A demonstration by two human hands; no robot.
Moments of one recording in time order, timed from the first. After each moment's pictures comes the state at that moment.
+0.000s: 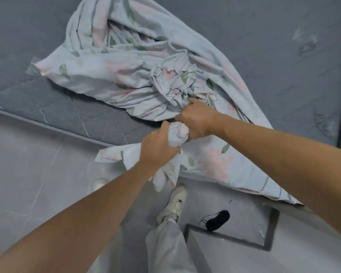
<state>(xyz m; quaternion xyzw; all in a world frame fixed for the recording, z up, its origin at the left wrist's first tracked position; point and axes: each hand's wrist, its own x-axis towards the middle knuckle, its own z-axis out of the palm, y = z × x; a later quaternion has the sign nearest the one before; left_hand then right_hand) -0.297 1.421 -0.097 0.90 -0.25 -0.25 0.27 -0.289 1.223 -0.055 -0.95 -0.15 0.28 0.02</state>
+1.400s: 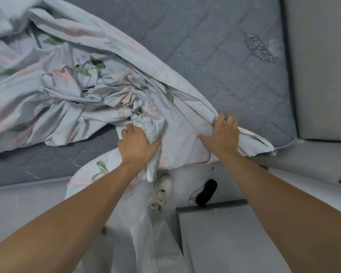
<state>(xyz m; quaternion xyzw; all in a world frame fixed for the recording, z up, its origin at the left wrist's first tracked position) -0.452 1.218 -0.173 0.91 -0.31 -0.28 0.04 -0.658 1.049 -0.188 -0.79 0.57 0.17 0.11</state>
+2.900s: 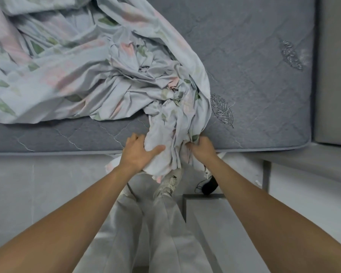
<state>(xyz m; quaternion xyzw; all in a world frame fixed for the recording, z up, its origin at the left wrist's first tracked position) -0.384 1.364 -0.155 0.83 -0.23 -0.48 0.18 -0.557 1.195 -0.149 -0.64 0.57 0.16 0.49</state>
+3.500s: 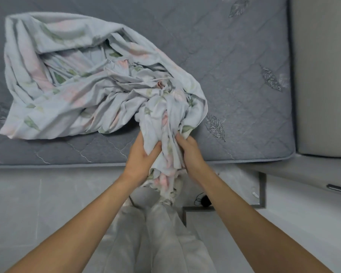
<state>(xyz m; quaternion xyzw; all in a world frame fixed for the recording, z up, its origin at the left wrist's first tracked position) -0.385 1.342 -0.035 0.68 -0.17 -0.45 0.55 -0.495 1.224 -0.008 -0.43 0.48 -0.06 0.76</state>
